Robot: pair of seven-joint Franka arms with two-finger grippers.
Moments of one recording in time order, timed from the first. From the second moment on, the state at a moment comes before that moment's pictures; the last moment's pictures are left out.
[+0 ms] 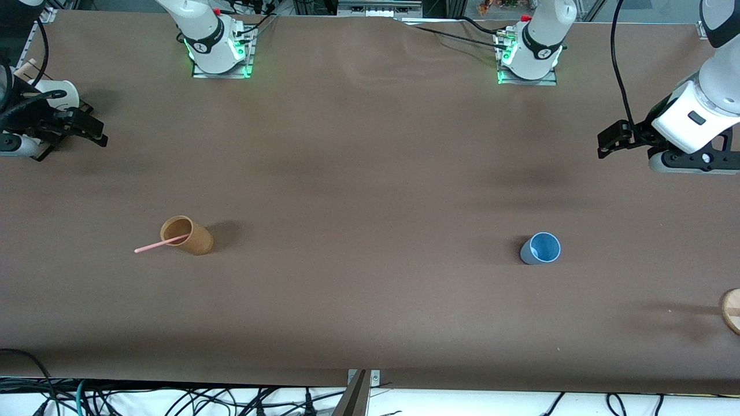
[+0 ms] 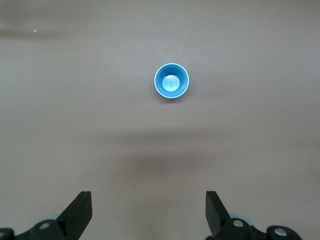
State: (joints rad) left arm -0.05 0.03 -0.02 -1.64 0.01 1.61 -0.06; right arm -0.05 -0.04 0.02 -1.72 0.00 1.66 -0.02
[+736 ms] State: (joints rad) left arm -0.05 0.07 -0.02 -1.65 -0.04 1.63 -0.06; right arm -0.05 -0.04 0.02 -1.72 0.00 1.66 -0.02
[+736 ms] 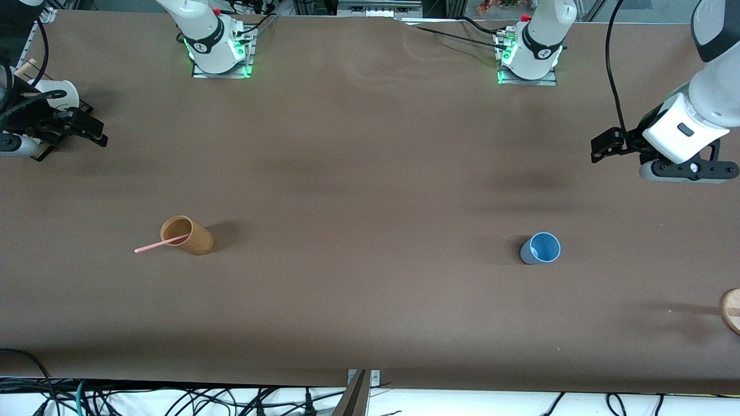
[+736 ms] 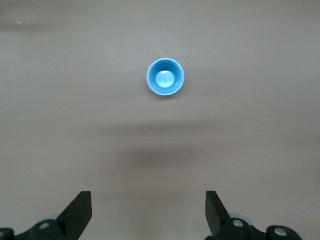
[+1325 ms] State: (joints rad) left arm -0.07 0.21 -0.03 -1.66 -0.06 1.73 -0.06; right arm -0.05 -0.04 0.02 -1.72 0.00 1.66 -0.02
